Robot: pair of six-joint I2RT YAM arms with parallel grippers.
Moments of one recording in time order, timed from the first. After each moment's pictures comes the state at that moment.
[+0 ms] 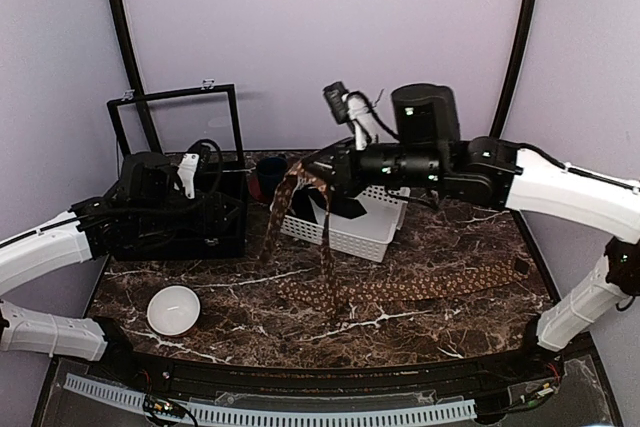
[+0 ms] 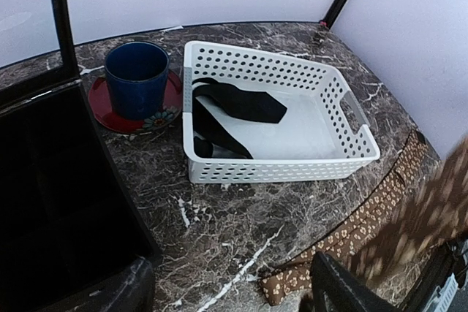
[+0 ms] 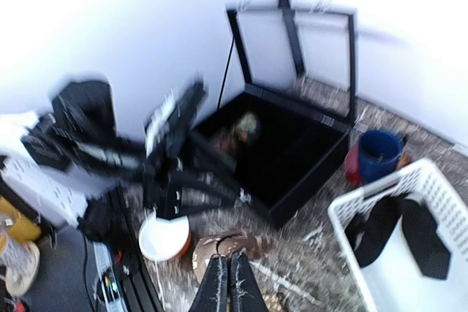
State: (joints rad) left arm -0.65 1.01 0.78 -0.26 -0.02 -0.32; right arm 1.09 1.50 1.42 -0.24 -0.08 0.29
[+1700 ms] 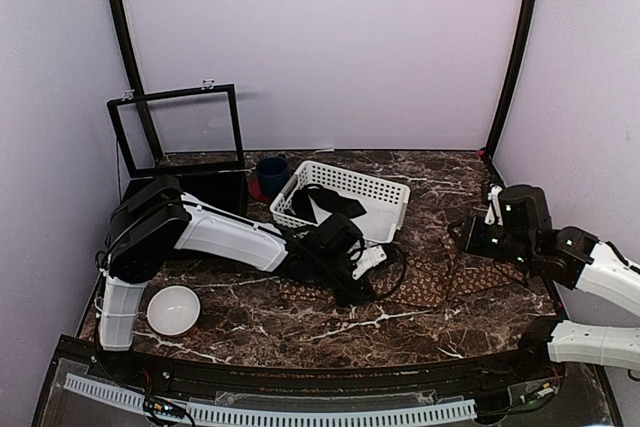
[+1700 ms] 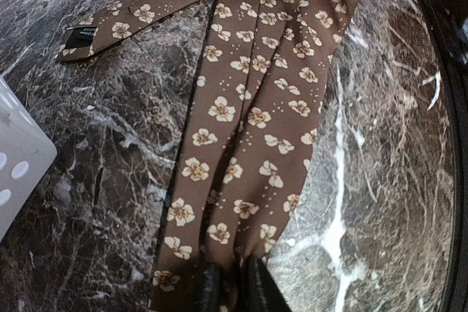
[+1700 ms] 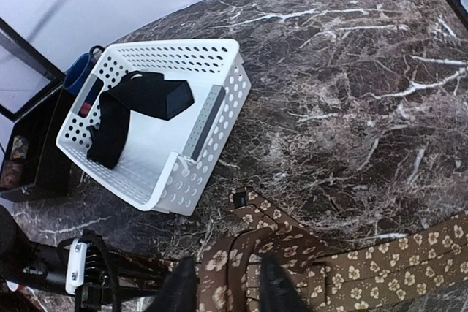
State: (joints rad) left arm -1.08 2.15 1.38 -0.08 0.29 0.08; right arm 0.65 0.76 0.58 -0.40 0.21 0.66
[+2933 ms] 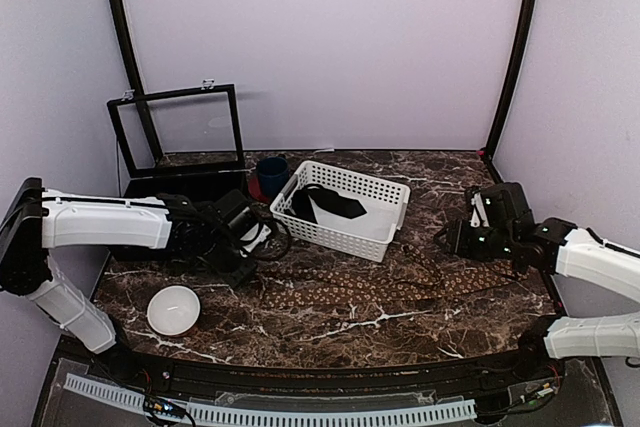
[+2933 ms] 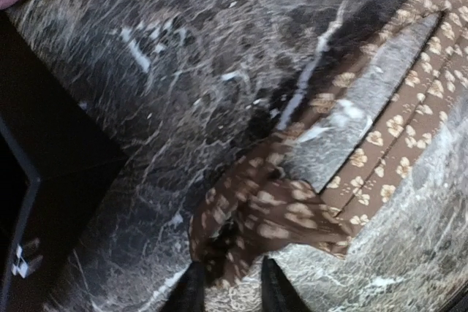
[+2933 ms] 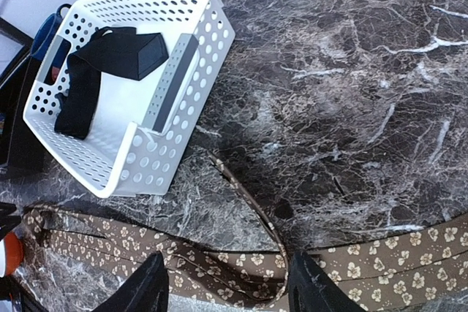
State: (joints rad) left arm -0.87 1.51 0.94 -0.65 -0.19 -0.08; right arm 0.54 0.96 0.58 -0.36 0.04 0.63
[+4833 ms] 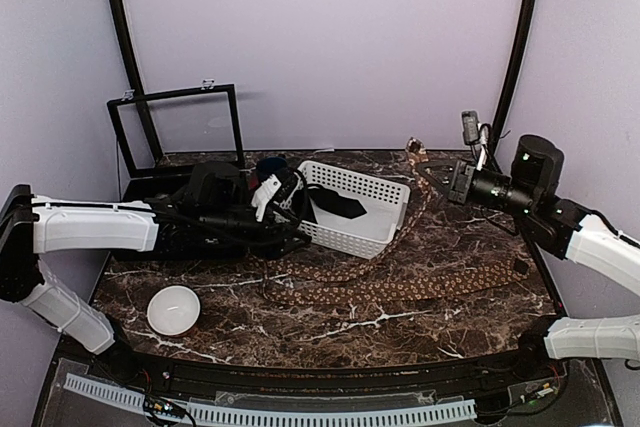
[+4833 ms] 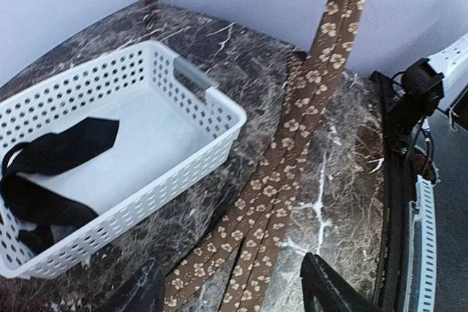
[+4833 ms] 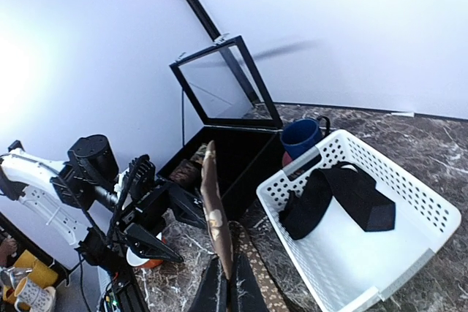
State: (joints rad) left arm -0.79 1.44 0.86 0.07 0.36 -0.01; right arm 0.52 0.94 0.72 0.12 -0.45 0.48
